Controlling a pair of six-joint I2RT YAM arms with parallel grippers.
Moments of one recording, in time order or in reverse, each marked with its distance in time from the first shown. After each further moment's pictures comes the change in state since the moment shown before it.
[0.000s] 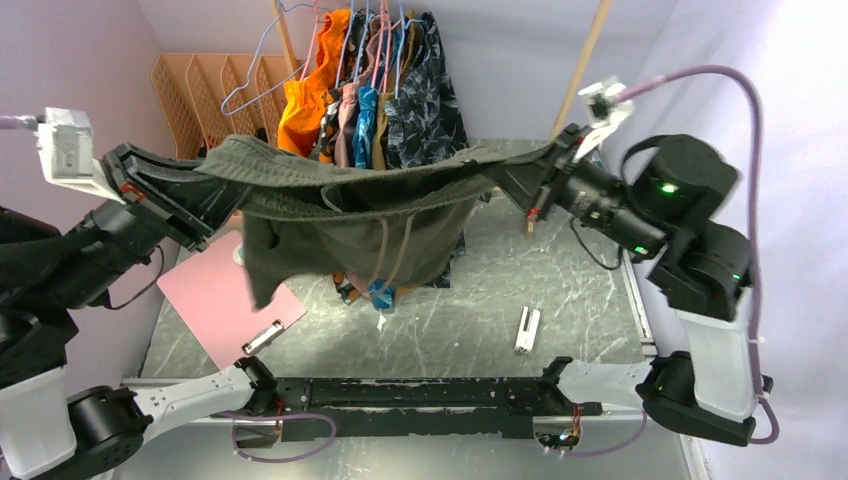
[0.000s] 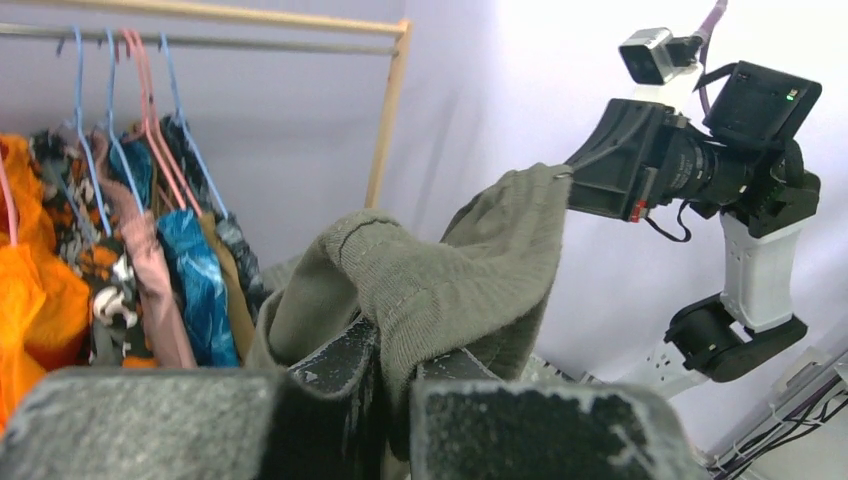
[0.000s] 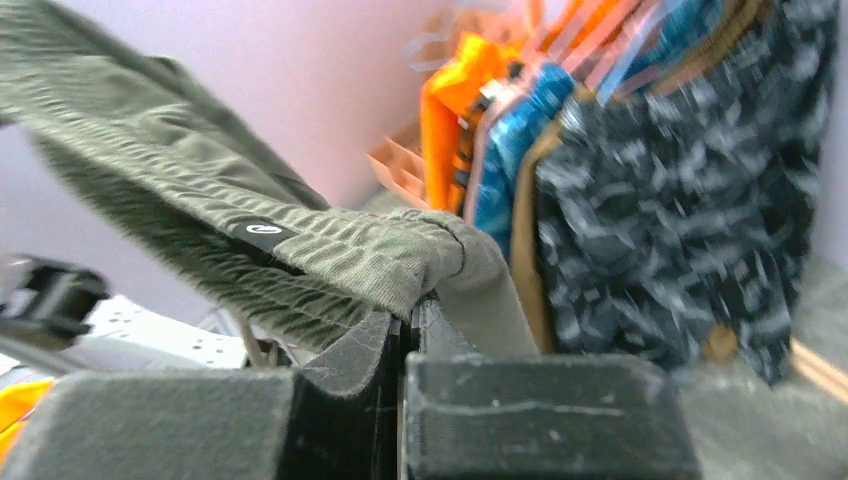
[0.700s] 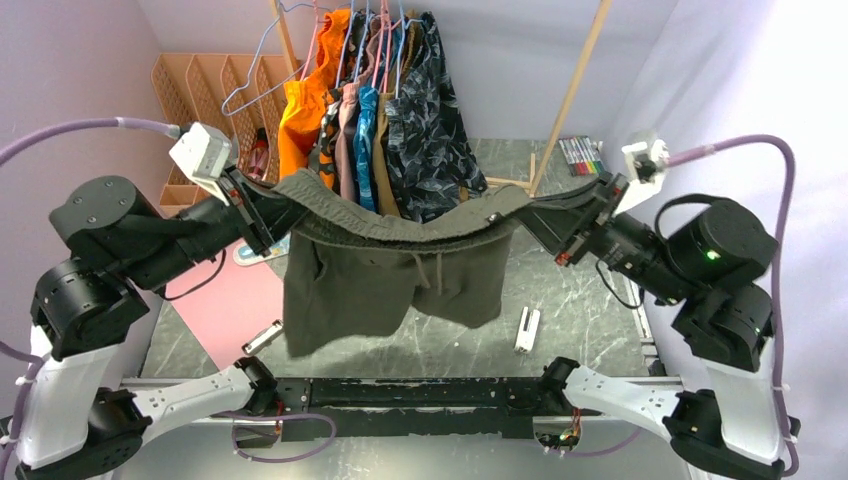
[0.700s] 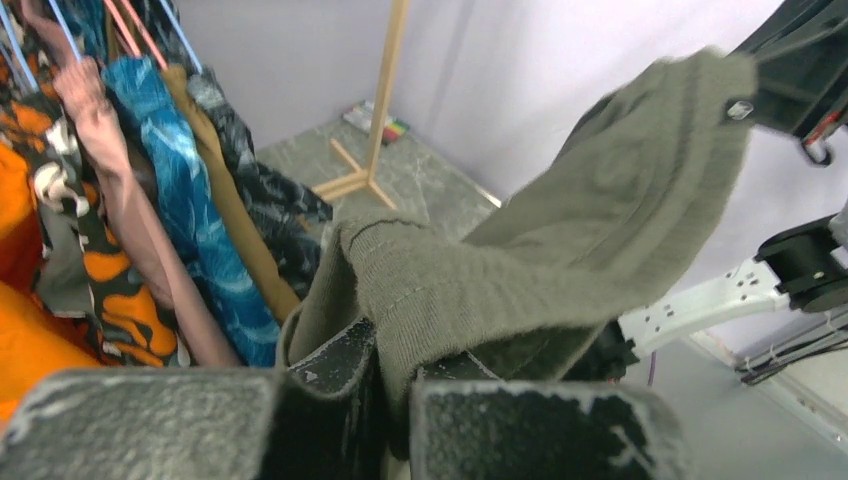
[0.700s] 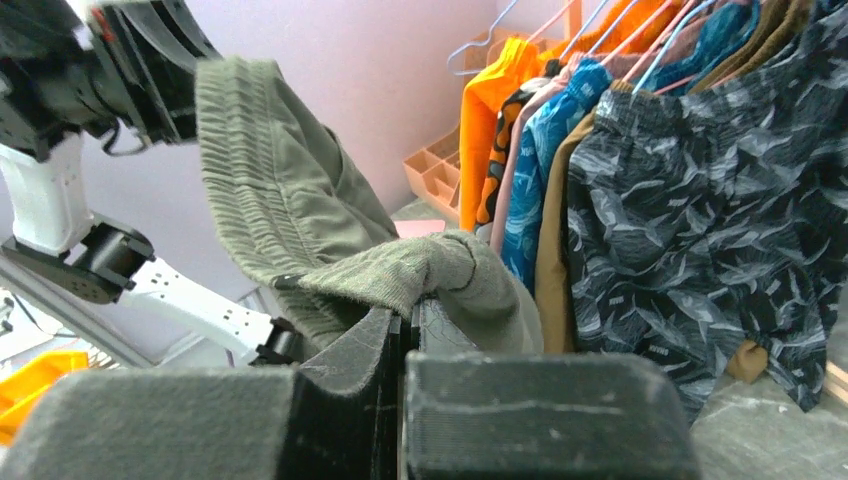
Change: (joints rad) left arm 0.001 0.032 -0.163 -0.040 0.037 0.031; right arm -0.006 -0.252 -0.291 0.156 -0.122 -0.010
